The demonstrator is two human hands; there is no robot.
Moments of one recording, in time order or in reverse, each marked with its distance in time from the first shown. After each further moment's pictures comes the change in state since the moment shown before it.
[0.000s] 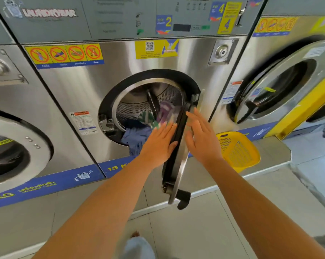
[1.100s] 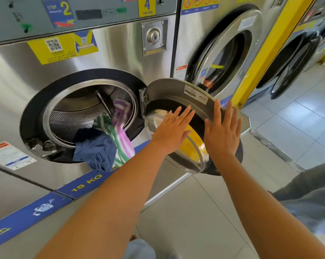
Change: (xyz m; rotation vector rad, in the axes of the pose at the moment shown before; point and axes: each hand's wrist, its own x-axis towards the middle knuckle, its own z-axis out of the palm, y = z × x) left_hand 0.136 0.142 0.048 0.134 -0.144 0.413; right_hand -0.049 0.157 -0.057 -0.500 0.067 0.751
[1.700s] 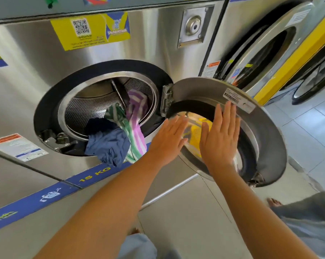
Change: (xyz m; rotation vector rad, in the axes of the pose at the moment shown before) left_hand -0.039 -0.089 0.040 -0.142 0.036 -0.143; right_hand -0.002 -0.100 0.035 -0.031 0.054 -0.168
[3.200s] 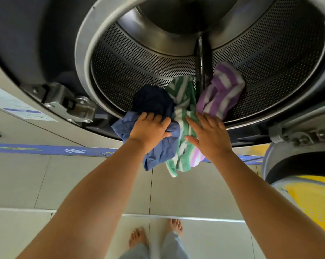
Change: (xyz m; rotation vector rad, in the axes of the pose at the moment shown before) left_hand -0.045 -0.322 0.159 0.584 -0.055 -0.469; right_hand 0.050 -0.189 0.394 0.093 -0.280 -1.016
